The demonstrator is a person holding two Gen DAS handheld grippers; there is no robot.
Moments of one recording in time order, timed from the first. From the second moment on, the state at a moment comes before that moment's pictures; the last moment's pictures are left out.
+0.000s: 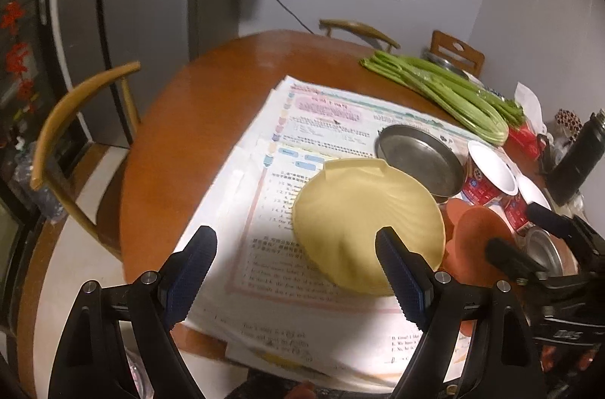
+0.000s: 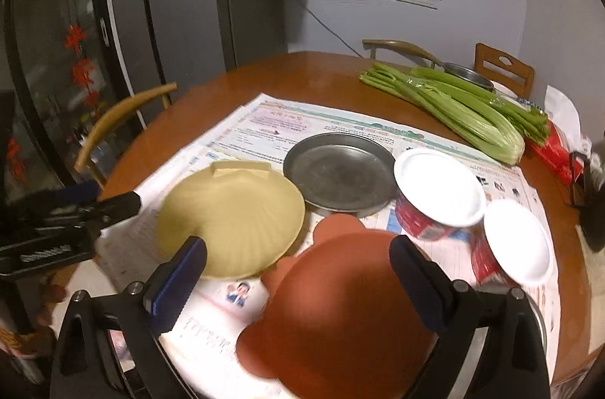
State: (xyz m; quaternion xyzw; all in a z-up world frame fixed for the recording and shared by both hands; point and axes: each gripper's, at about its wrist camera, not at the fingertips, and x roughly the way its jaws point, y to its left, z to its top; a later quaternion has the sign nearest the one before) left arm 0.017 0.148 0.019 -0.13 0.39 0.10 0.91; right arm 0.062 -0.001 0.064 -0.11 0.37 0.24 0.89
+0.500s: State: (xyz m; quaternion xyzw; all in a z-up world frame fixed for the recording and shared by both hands) left arm 0.064 0.151 -0.013 -0.12 0.44 0.09 0.89; right arm 0.105 0.035 0.022 -0.12 0.43 0.26 0.86
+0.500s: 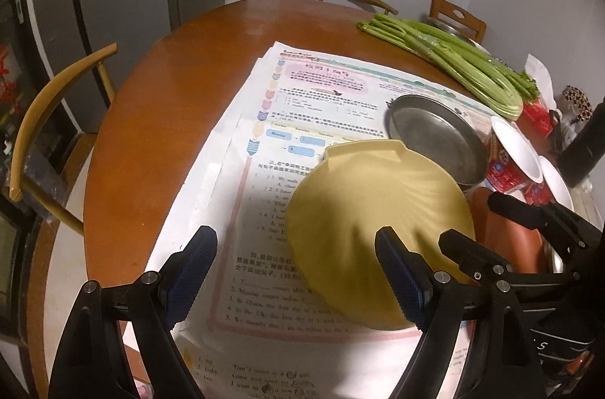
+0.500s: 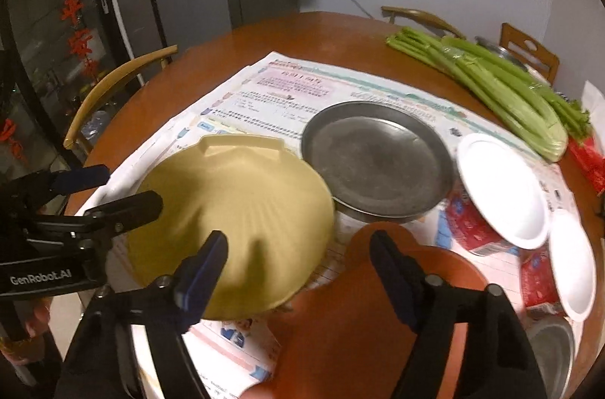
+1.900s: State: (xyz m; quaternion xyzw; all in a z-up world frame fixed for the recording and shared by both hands) left arm 0.117 0.201 -0.008 -0.15 0.42 0.11 0.89; right arm 0.093 0.089 0.034 -0.13 0.42 0.31 0.85
